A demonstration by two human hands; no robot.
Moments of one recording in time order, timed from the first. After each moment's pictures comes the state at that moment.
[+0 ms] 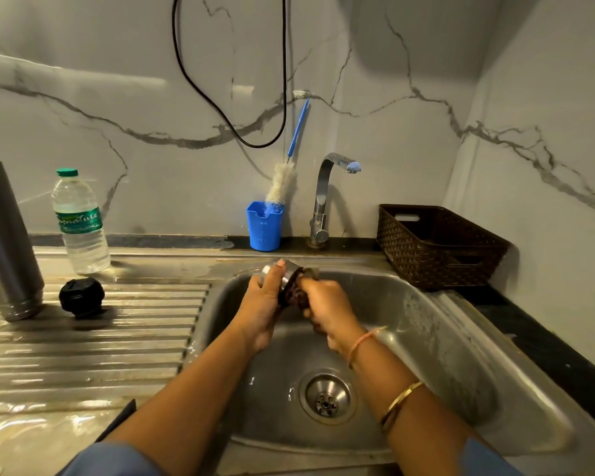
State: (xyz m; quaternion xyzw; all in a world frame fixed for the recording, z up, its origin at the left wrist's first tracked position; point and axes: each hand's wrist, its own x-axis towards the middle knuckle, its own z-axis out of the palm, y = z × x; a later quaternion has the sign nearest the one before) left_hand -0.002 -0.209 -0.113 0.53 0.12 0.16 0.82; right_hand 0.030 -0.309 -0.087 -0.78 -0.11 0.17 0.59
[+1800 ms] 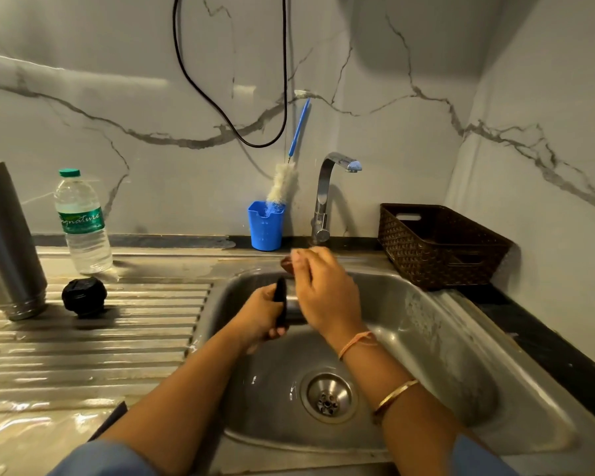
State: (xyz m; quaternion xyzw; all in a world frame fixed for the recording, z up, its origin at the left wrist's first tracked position) left_hand -0.016 -0.205 -0.109 0.69 0.15 0.07 0.71; right_hand 0.028 -0.307 -0.090 -0.82 -0.35 -0.25 0.38
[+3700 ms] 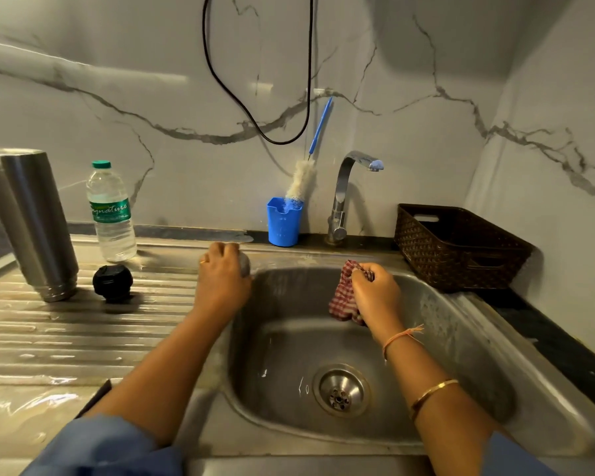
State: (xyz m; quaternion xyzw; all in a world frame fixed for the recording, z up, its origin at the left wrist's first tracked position) left_hand -0.034 -0.141 -0.098 0.91 0.25 0.28 0.17; right_hand 0.056 -0.335 -0.101 -0.82 -0.10 -0.06 0.57
